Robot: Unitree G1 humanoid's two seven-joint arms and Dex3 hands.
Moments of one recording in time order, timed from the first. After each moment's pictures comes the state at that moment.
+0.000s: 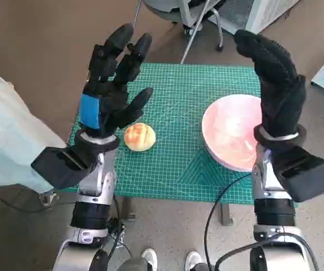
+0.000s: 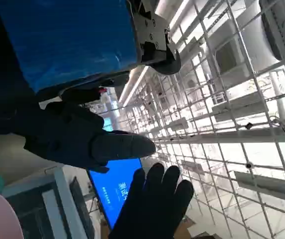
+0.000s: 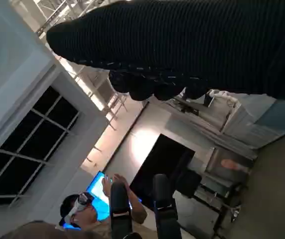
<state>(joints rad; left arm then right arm) -0.64 0.04 0.11 0.33 -0.25 -0.54 -0.31 -0.76 -0.15 -0.12 0.53 0.16 -0.82 0.24</state>
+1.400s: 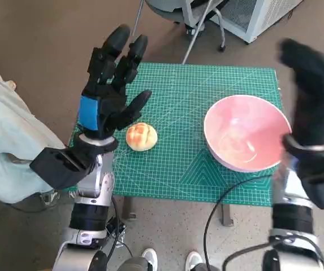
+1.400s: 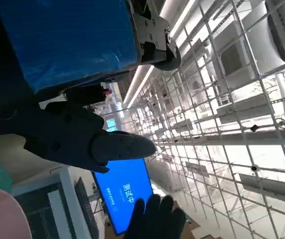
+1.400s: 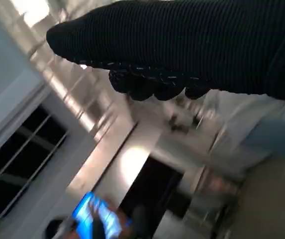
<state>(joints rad) -0.61 0.04 0.12 0.33 -0.25 -0.53 -0.32 -0.69 -0.27 -0.28 0.67 0.14 -0.95 0.18</state>
